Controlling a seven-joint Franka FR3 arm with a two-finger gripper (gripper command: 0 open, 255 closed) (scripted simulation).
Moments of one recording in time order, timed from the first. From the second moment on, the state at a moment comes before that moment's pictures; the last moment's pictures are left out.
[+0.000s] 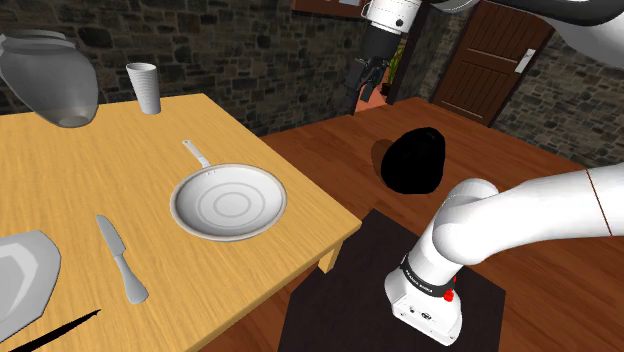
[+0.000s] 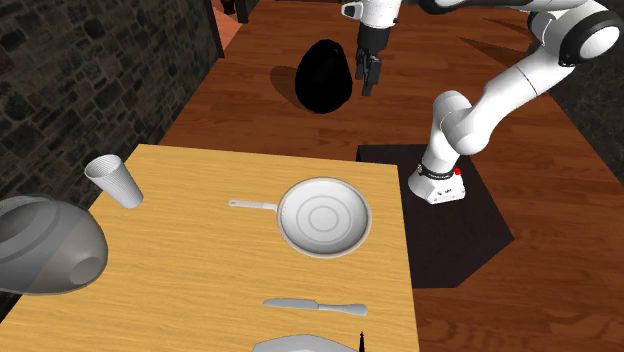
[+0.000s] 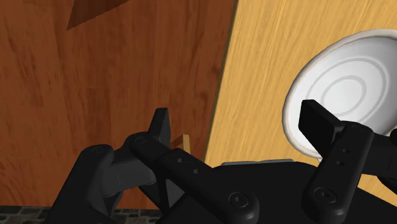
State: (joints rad) arm 0.00 -0.74 -0.02 -2.26 0.06 1.59 -0.07
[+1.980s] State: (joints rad) arm 0.10 0.19 0.32 -1.75 -0.03 1.97 0.53
